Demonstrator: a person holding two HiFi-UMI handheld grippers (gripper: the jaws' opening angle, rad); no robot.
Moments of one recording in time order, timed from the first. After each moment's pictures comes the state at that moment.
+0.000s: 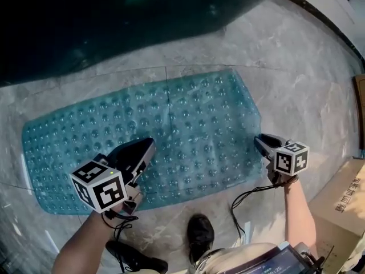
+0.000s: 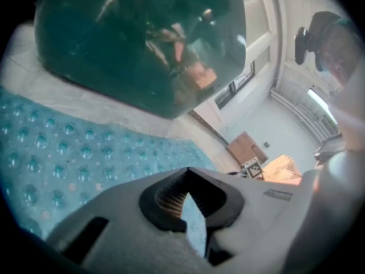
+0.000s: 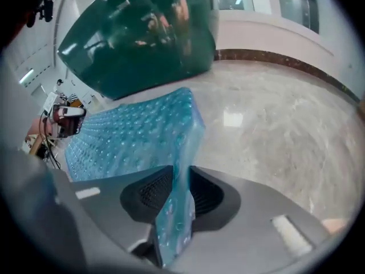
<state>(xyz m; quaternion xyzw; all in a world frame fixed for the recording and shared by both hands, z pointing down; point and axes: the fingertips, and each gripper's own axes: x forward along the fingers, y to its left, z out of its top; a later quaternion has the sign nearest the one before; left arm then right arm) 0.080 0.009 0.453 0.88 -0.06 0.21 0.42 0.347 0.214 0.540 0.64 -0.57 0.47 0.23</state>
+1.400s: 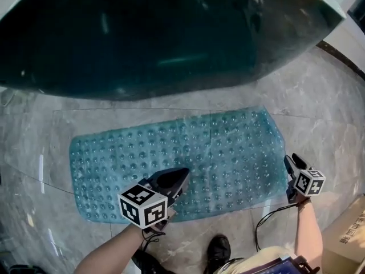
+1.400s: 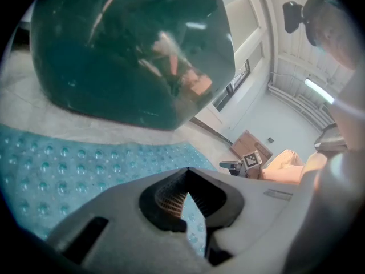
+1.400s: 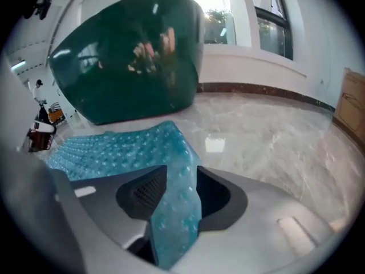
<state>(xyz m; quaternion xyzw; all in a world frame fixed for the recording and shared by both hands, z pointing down) 0.059 -0.004 0.408 0.90 -0.08 0.20 0.37 0.416 0.172 0.488 0.75 -0.52 0.36 0.18</state>
